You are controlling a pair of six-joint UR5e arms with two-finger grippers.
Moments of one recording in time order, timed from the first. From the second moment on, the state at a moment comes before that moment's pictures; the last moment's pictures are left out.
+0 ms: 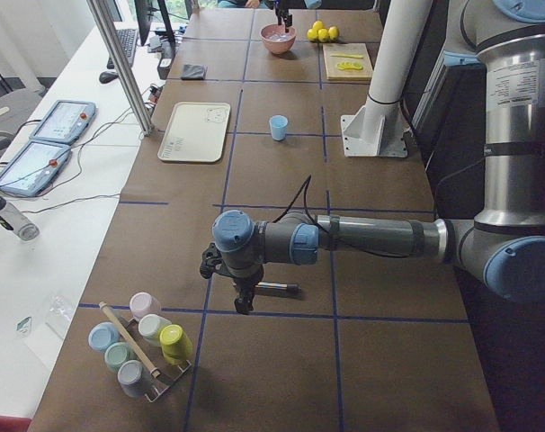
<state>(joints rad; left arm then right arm) -1.48 -1.48 -1.69 -1.55 -2.38 0.16 1.21 -1.83 1.77 -1.18 2.25 -0.01</state>
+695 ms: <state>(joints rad) -1.48 -1.48 -1.69 -1.55 -2.38 0.16 1.17 -1.79 1.76 -1.19 2.24 0.07</state>
